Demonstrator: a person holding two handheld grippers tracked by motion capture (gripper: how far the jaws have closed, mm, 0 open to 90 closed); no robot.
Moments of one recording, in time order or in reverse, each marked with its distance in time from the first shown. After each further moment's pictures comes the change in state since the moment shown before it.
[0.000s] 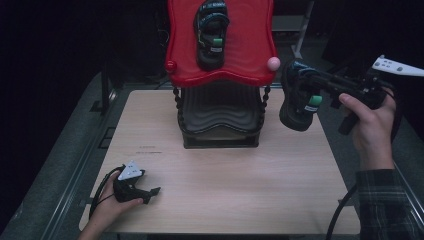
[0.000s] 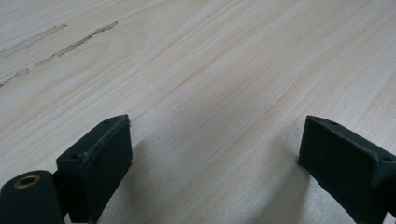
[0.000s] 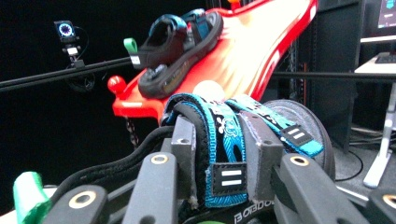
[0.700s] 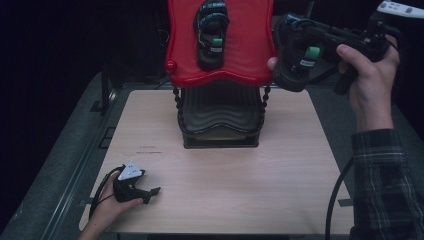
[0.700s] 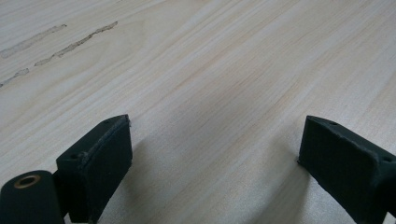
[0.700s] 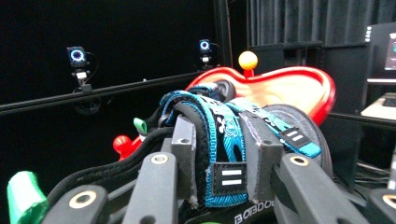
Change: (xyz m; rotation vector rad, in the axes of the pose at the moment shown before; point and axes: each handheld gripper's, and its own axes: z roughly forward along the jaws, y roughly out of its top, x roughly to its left) left arm 0.000 0.000 0.000 -0.003 0.002 0.001; right arm 0.012 0.083 0.040 -0.065 0.034 -0.056
